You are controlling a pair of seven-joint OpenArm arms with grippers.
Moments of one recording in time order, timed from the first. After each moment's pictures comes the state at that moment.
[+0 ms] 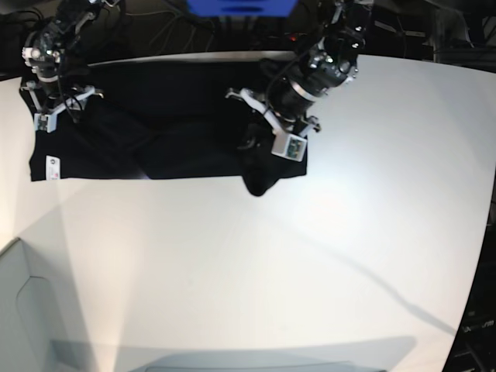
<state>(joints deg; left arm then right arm) 21.5 -7.7 17.6 115.8 -23.1 -3.2 37.3 -17.2 -5.1 48.9 98.1 -0.2 38.8 -36.9</state>
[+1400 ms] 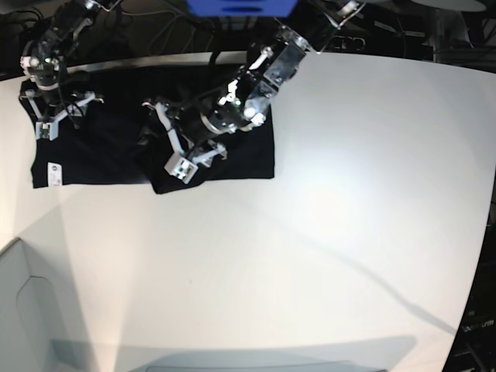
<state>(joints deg) 1.7 2.5 37.4 92.5 -21.9 -3.2 39.6 -16.1 -3.6 46.8 97.9 -0.8 38.8 -38.0</state>
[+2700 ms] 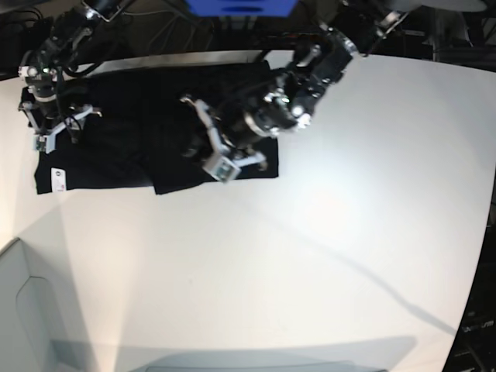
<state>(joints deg) 2.2 -13.9 35.0 103.5 -29.4 -3.6 38.7 -12.1 -3.9 47.9 99.7 -1.3 38.9 -39.0</state>
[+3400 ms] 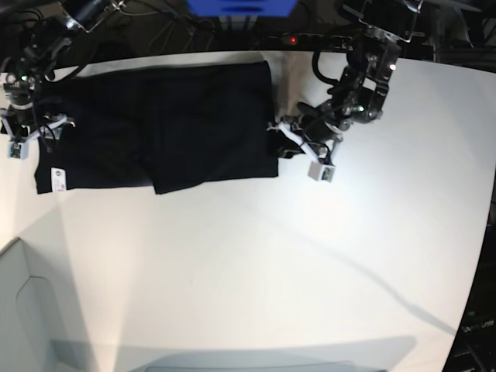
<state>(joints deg) 9.4 -18.4 14.8 94.5 -44.7 -3.4 38.8 -9.2 2.0 51.7 96.5 -0.9 38.9 -38.3</state>
